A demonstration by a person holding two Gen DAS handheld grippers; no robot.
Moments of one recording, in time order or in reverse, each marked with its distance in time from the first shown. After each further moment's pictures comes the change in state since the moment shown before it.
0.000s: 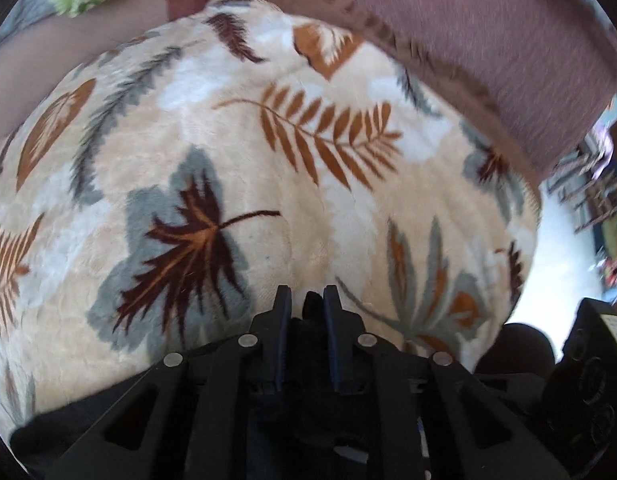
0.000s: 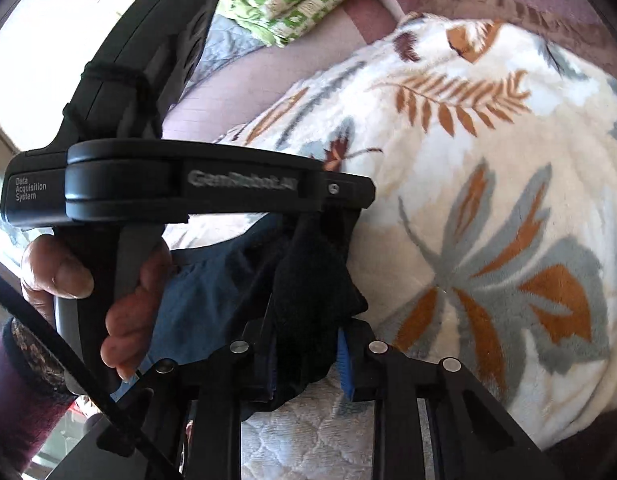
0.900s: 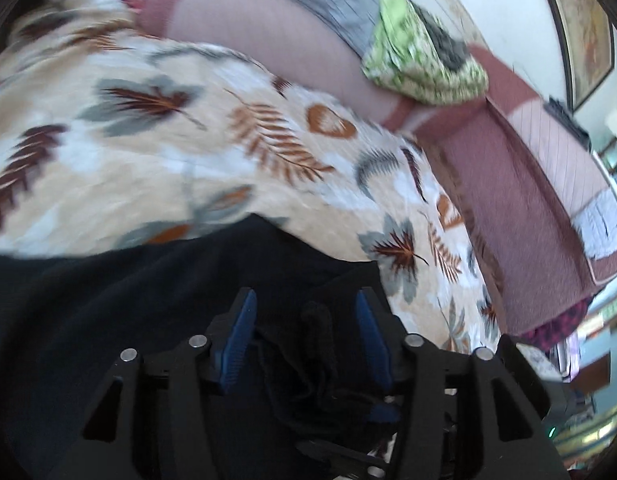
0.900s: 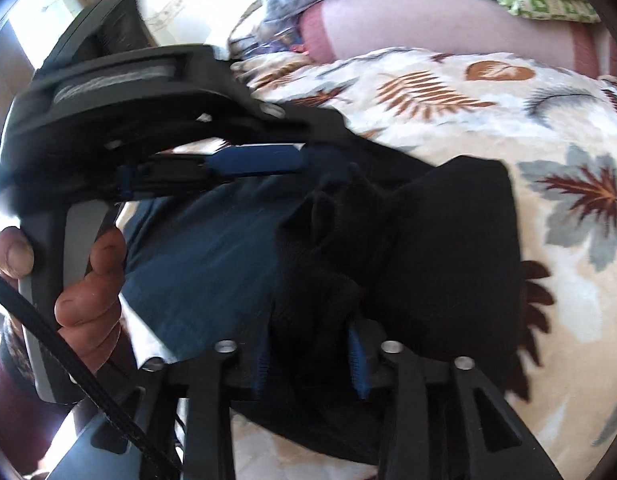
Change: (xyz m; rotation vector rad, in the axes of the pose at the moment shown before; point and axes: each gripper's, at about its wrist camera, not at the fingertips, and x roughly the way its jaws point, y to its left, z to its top) left arm -0.166 0.178 -0.229 -0.665 -0.455 -0.013; right arm 0.102 0.188 -0.051 -0.456 0.296 0.184
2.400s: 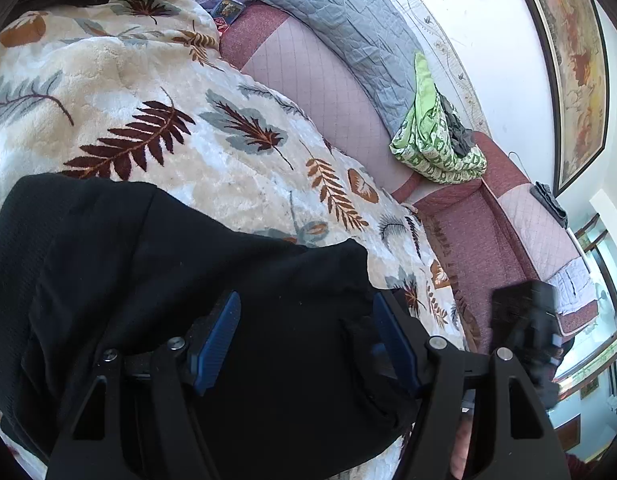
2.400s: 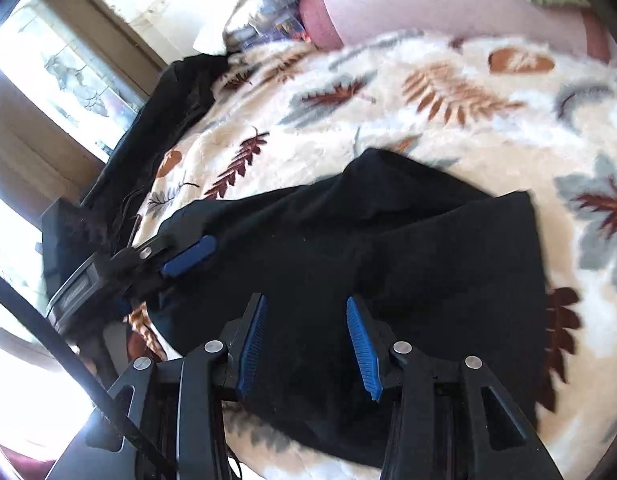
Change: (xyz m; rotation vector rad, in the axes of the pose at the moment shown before) left arm -0.064 0.101 -0.036 -0.158 -0.206 -0.103; right arm 0.015 0.020 0.048 0.114 0.105 0.014
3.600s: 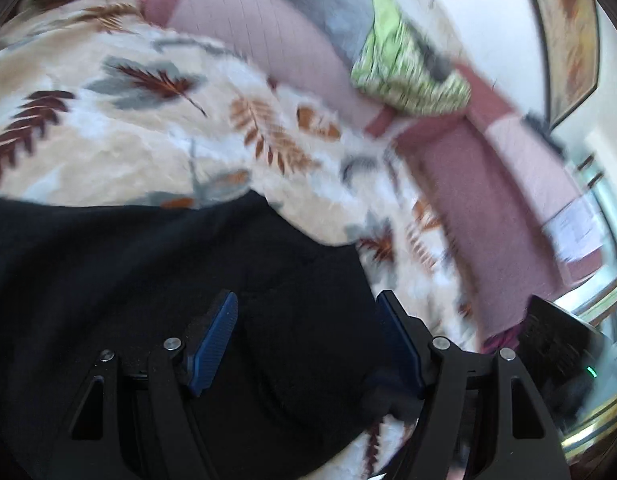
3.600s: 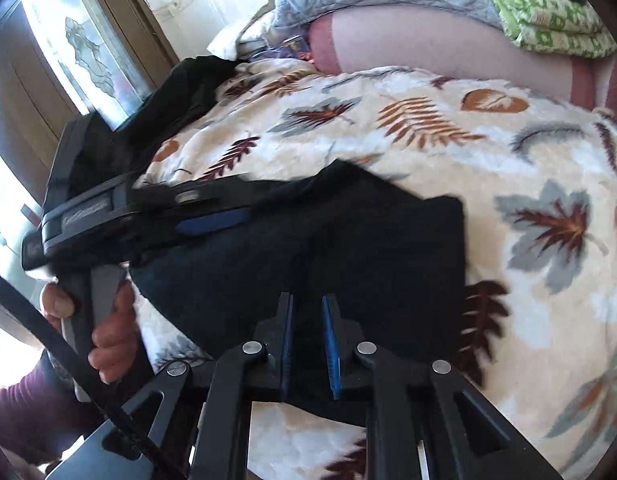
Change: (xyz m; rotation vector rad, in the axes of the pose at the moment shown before) left arm 0.081 -0.083 -0.010 0.137 0.239 0.008; right arm -0.047 -0.008 -0.043 -0.153 -0.102 -0.079
